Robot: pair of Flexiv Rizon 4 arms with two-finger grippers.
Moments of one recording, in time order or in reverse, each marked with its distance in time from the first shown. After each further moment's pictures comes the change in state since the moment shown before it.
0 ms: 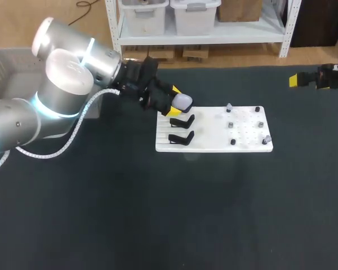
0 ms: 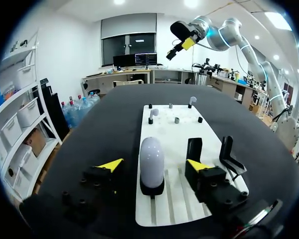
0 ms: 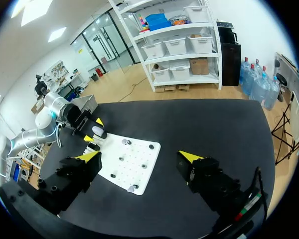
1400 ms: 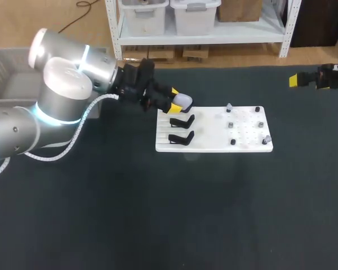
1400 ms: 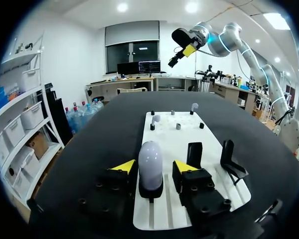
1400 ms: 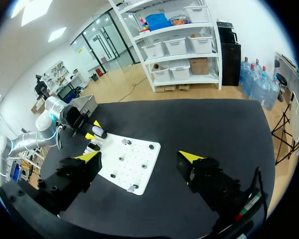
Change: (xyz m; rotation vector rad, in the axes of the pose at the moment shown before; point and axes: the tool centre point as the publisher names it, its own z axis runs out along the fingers) left arm -0.003 -0.002 0.002 -0.033 -0.071 0.001; right arm 0.000 0.000 0.000 0.000 0.000 0.000
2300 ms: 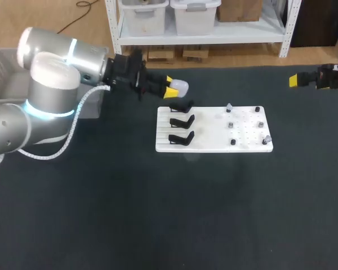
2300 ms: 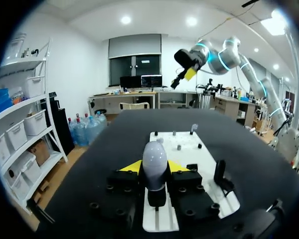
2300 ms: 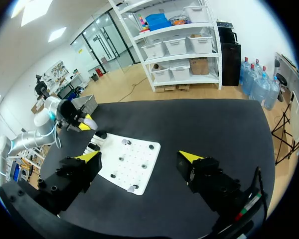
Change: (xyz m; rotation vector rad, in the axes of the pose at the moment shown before) left arm -0.042 0.006 -0.033 -0.006 -0.154 -0.014; right arm 0.000 0.000 0.000 0.000 0.000 0.000
